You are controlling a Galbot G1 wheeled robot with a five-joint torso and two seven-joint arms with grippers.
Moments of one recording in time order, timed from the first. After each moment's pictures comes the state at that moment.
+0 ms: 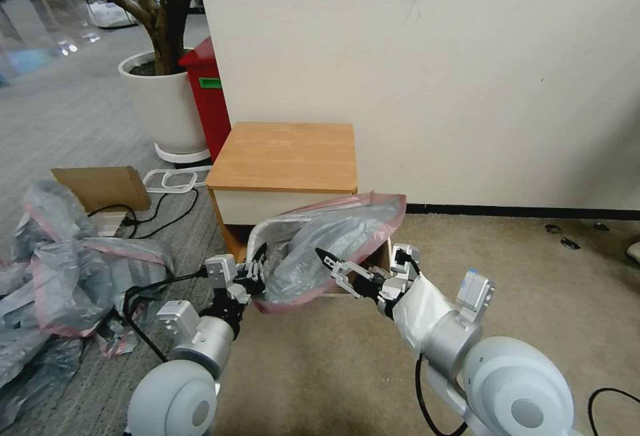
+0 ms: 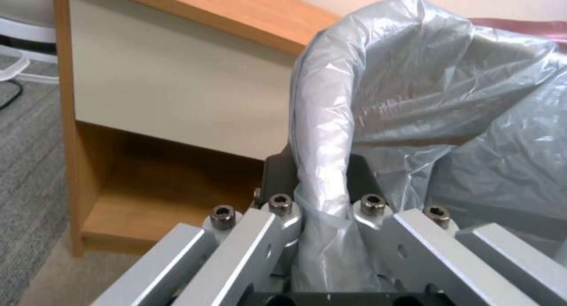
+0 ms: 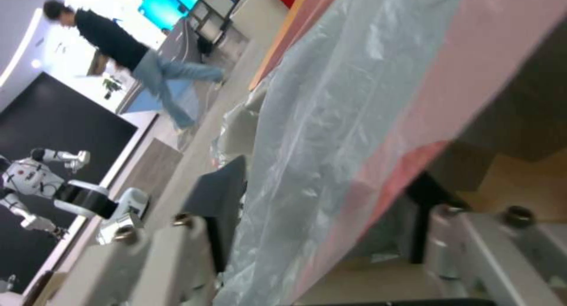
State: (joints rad) left arm 1.55 -1.34 -0.42 -2.29 -0.56 0.34 -0.14; right arm -1.35 1.17 0.21 2.44 1.23 -0.53 0.44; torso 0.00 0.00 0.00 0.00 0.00
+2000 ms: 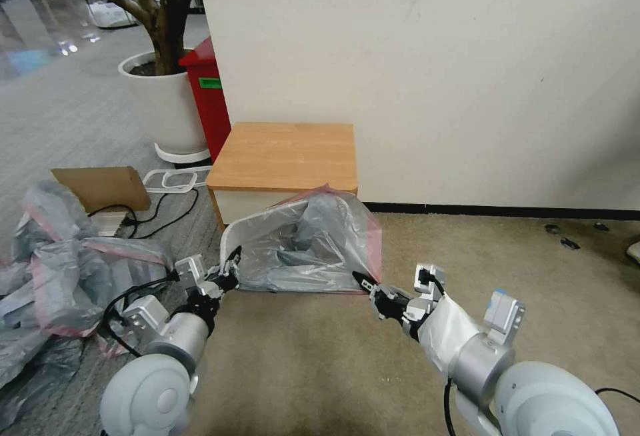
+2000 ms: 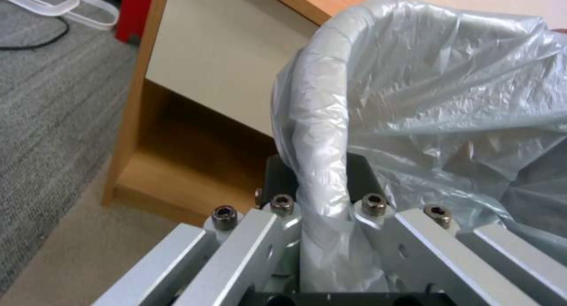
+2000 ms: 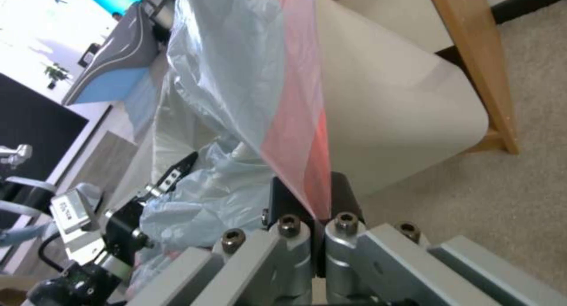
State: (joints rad) left arm 1.55 -1.34 -0.57 -2.28 -0.83 0.40 -0.22; right arm -1.50 1.08 0.32 2.50 1.23 -0.52 0.47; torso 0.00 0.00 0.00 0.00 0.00
